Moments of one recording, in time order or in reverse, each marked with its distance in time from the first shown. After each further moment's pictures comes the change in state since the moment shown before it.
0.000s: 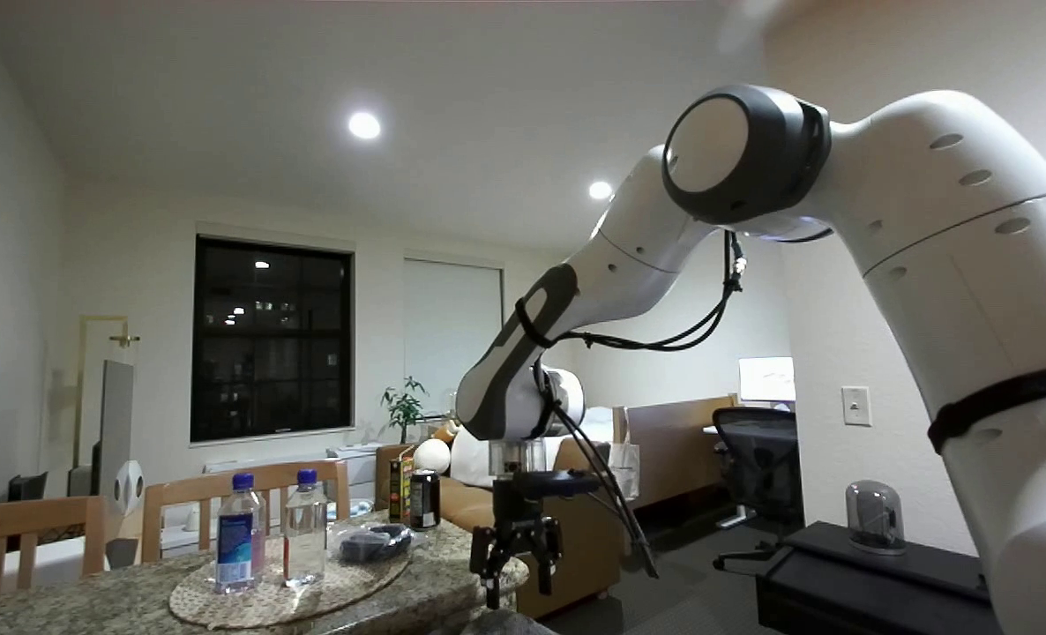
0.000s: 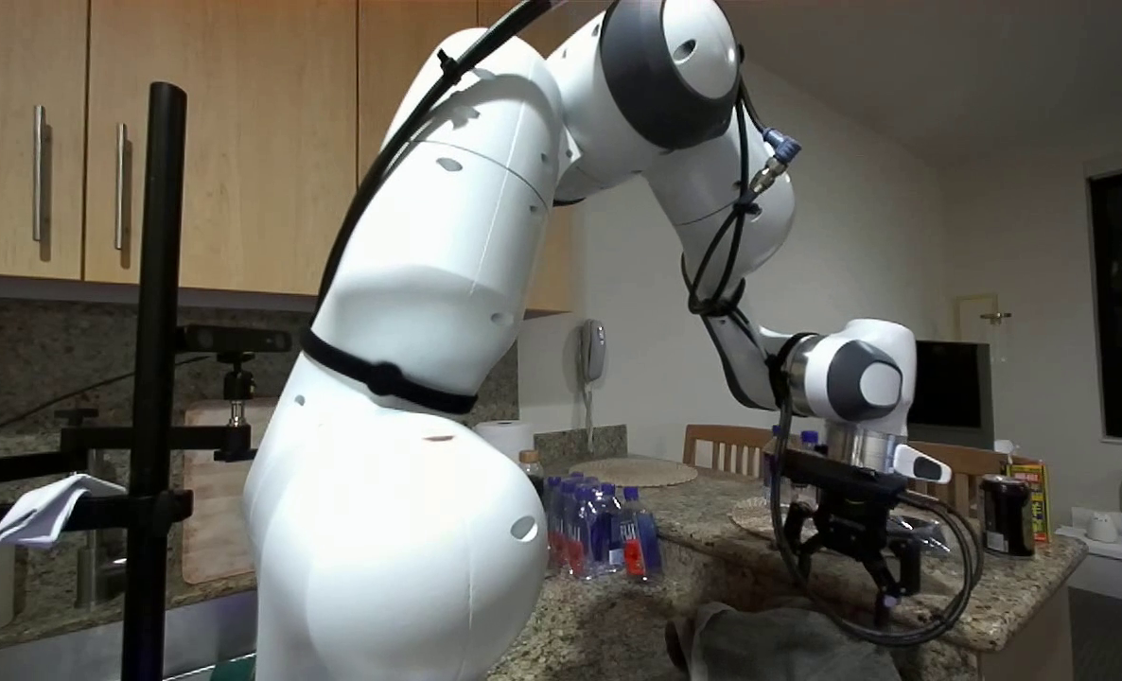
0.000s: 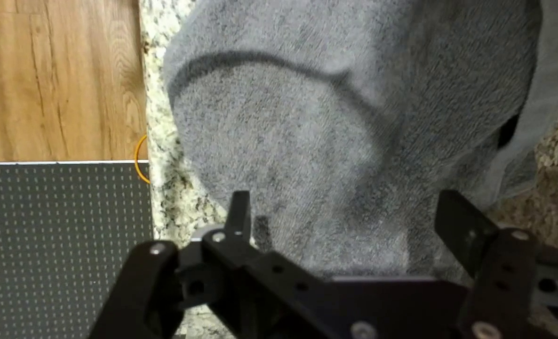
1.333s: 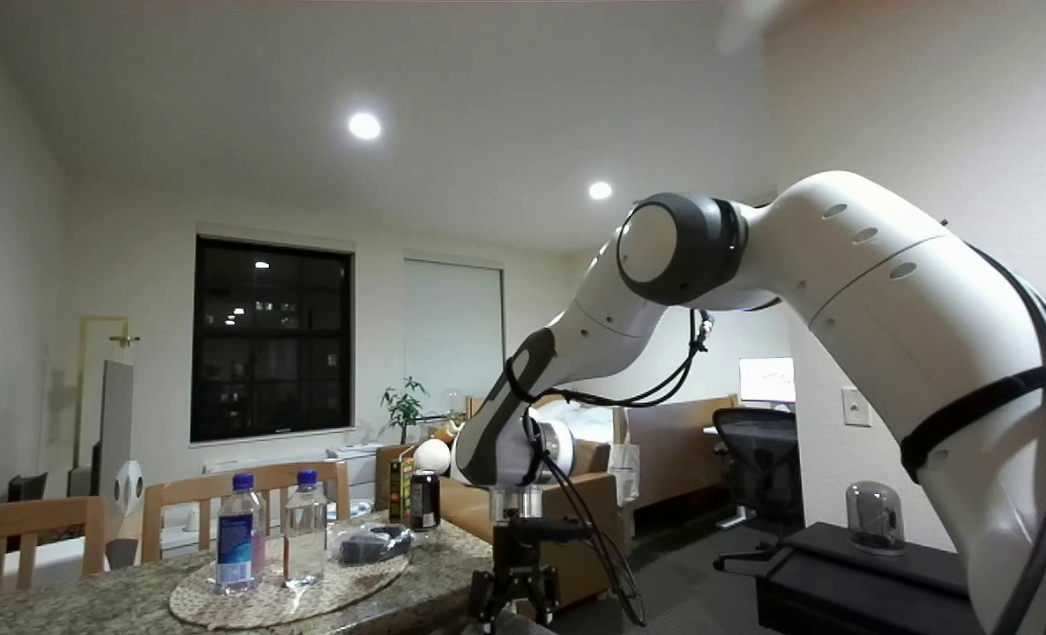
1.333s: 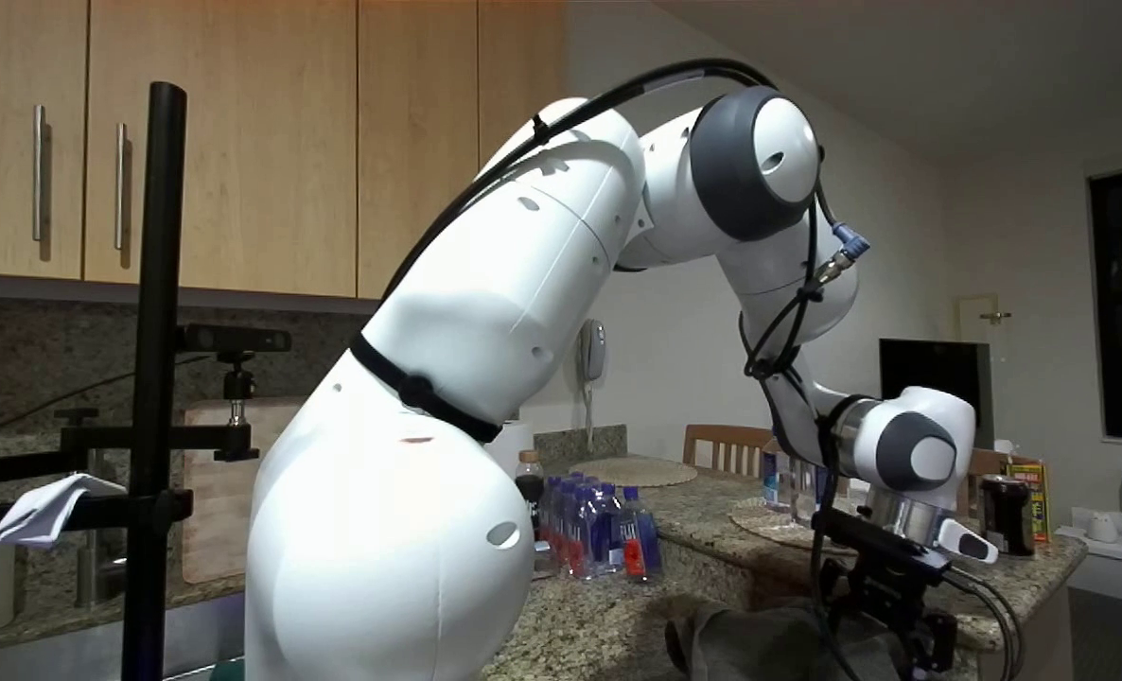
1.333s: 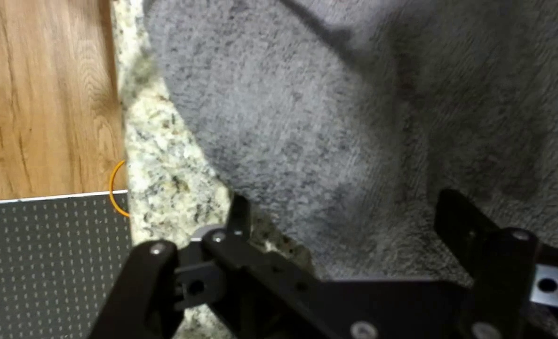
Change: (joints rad) arm -0.083 0.270 0.043 0.208 0.056 -0.040 -0.037
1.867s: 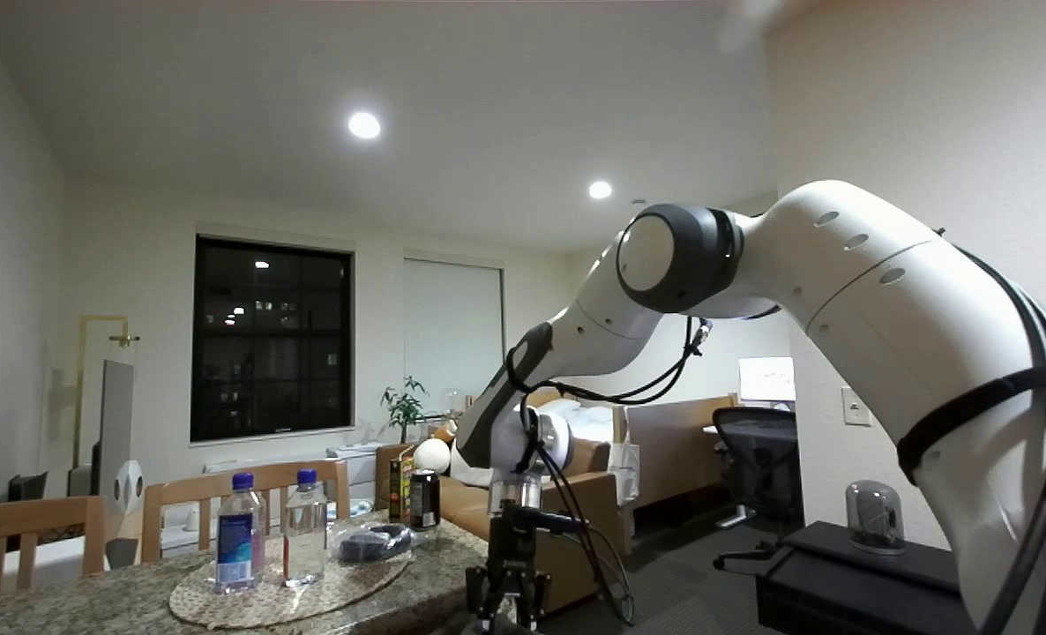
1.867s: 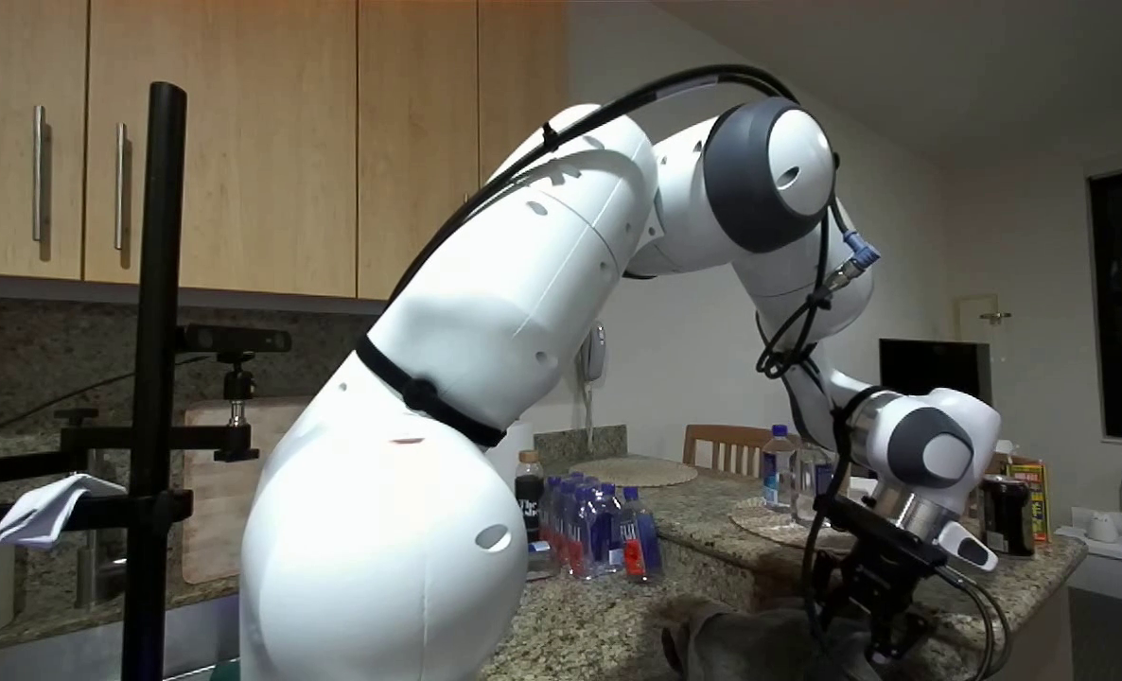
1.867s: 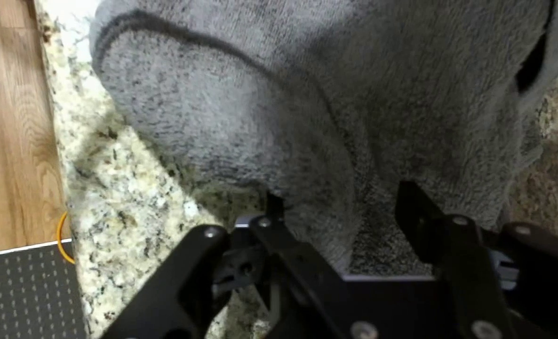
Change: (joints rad) arm -0.035 0.032 0.021 0.083 0.108 -0.160 -0.011
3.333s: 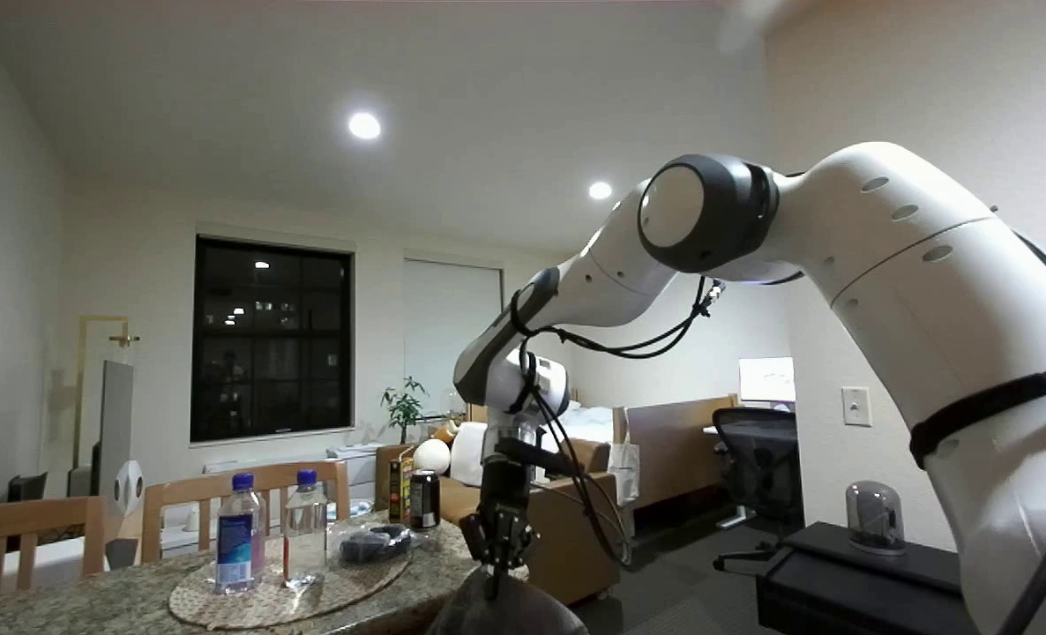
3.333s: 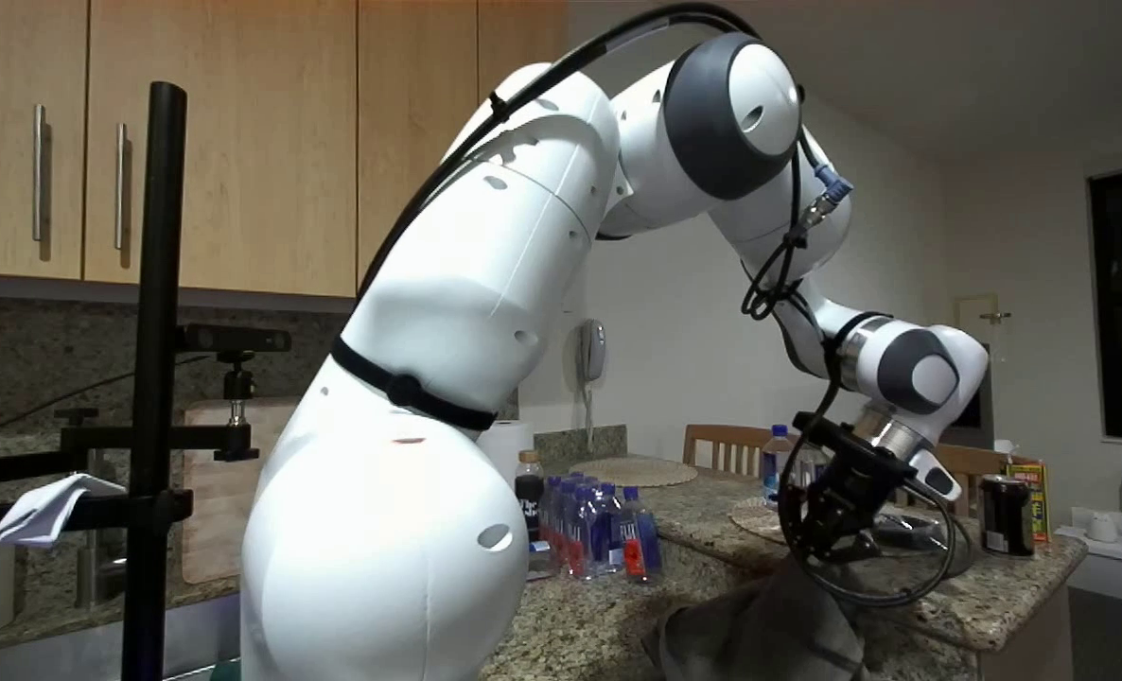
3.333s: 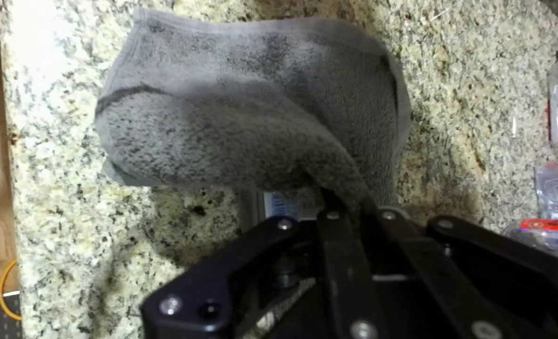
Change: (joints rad) arm 0.008 -0.151 0.001 0.010 0.067 -0.285 0.009
